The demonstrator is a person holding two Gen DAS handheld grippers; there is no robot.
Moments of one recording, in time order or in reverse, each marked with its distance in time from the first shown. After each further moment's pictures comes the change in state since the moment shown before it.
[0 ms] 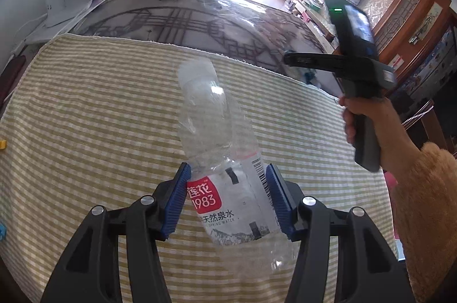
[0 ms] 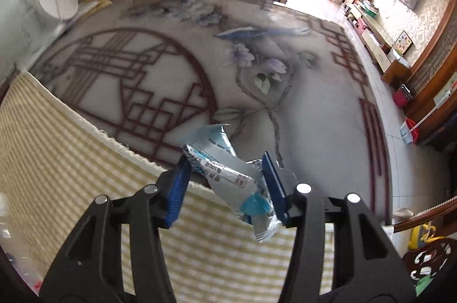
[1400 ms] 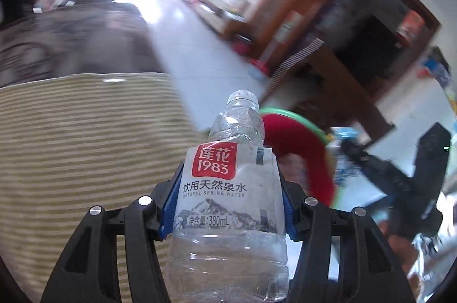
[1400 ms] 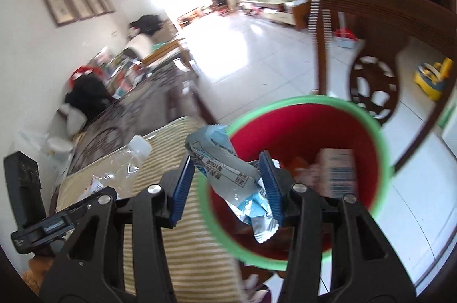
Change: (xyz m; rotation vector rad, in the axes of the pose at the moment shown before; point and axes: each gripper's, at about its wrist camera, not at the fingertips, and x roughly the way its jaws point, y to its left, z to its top) left arm -0.006 -0.297 -0.071 0.314 0.068 -0.443; right arm -0.291 -0.272 -0.320 0.741 -0.287 -0.041
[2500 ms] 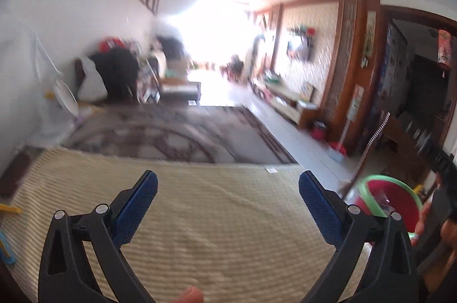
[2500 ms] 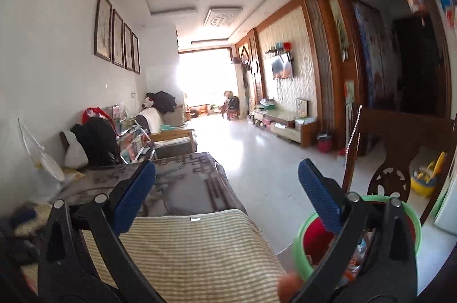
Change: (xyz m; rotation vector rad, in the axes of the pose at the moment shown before) left arm -0.193 0.132 -0.030 0.078 -0.554 0.482; right arm -0.011 0.212 -0.067 -0.301 -0.523 -0.045
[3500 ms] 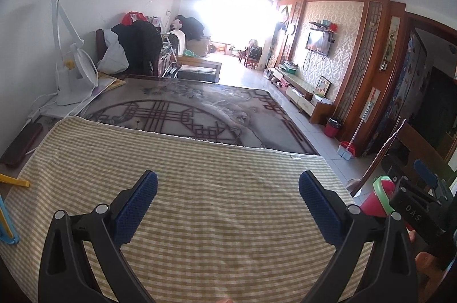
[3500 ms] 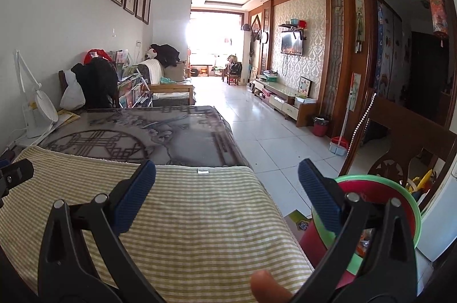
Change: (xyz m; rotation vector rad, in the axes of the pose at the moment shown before) left arm -0.001 0.039 -0.012 -0.113 0.116 0.050; right arm 0.017 0.054 -0.033 -0.169 0.131 -0.019
